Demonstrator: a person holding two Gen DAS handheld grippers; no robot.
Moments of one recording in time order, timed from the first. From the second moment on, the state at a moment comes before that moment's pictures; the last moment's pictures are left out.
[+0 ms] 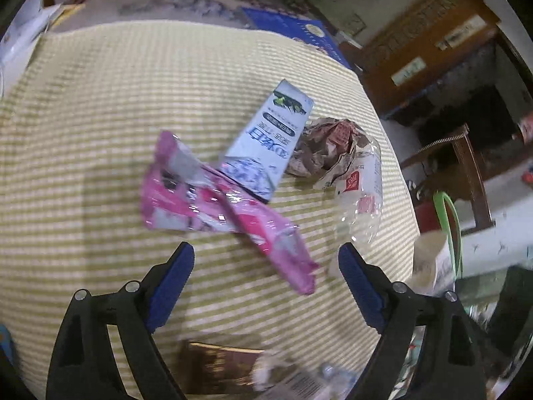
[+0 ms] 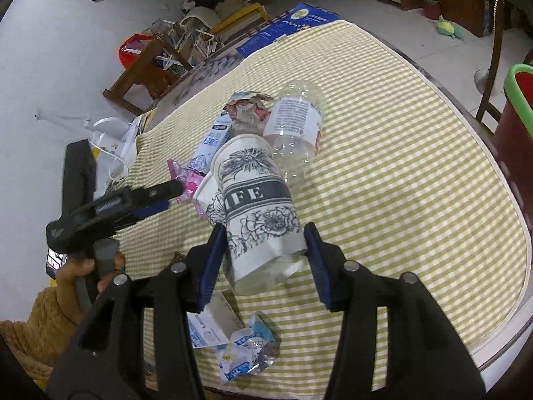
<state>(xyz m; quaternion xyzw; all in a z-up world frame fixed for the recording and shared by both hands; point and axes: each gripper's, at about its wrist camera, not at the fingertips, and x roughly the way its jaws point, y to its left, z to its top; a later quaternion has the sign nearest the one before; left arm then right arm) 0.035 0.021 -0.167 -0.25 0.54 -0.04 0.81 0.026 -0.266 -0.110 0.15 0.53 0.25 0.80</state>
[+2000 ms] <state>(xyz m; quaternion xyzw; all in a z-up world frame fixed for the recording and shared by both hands) 0.020 -0.057 -0.072 -0.11 0.44 -0.07 0.89 0.032 -0.290 -0.079 0.13 0.46 0.22 0.85</state>
